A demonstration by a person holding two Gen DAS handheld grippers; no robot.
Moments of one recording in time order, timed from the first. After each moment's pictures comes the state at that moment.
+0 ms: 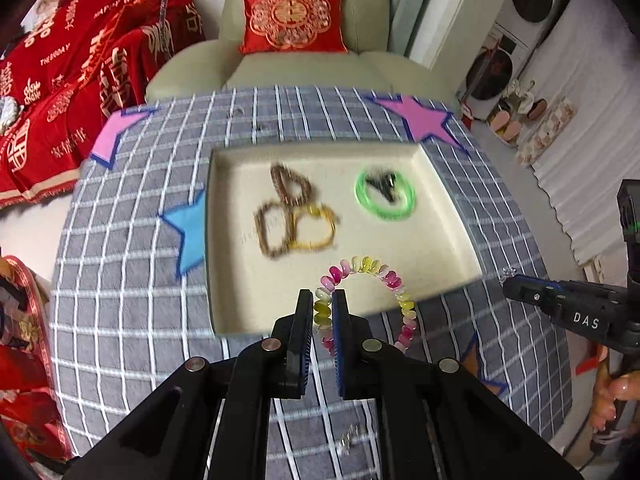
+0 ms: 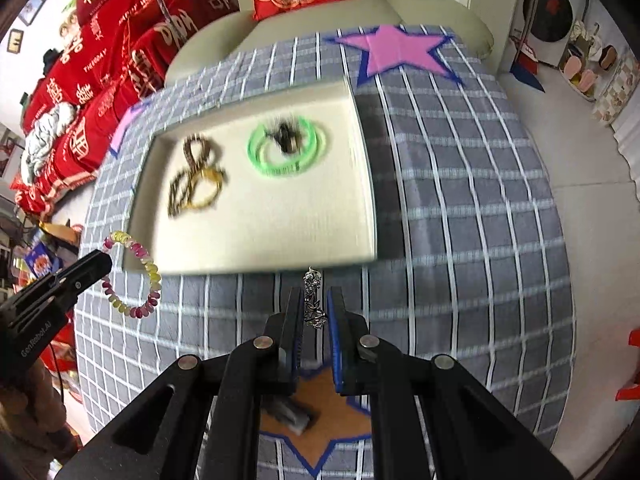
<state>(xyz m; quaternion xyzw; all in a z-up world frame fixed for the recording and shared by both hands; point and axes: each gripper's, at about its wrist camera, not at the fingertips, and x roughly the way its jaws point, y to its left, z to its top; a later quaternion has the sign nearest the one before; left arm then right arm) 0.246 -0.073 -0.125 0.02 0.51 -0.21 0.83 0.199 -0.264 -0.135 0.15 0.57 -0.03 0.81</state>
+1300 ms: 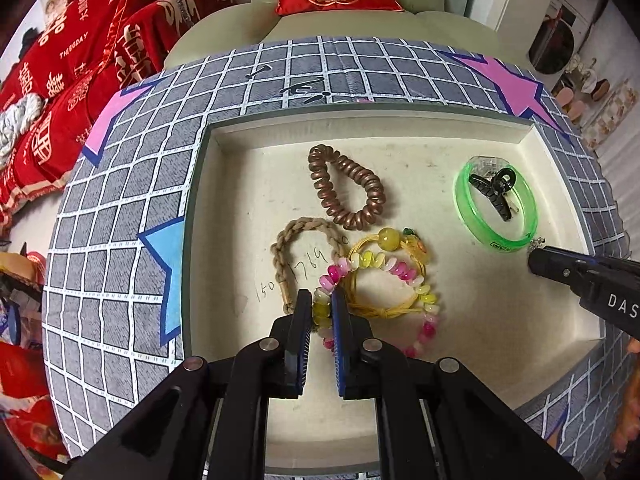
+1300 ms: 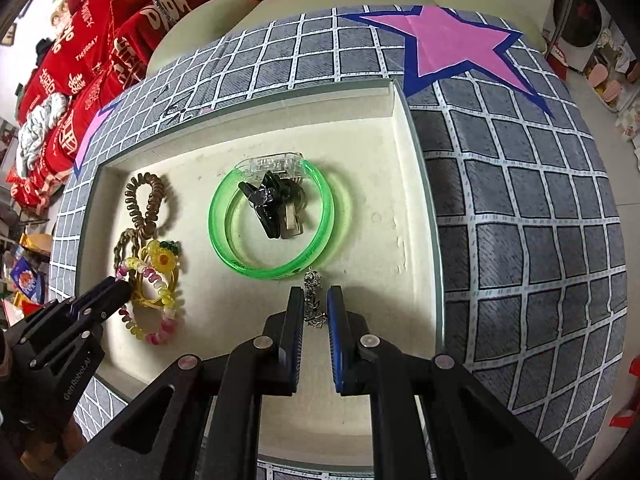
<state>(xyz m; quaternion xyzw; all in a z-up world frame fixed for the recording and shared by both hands) 0.331 -0.108 -0.217 0.08 0.56 -0.11 0.82 0.312 -0.266 -0.216 0.14 0.60 -0.01 0.79</state>
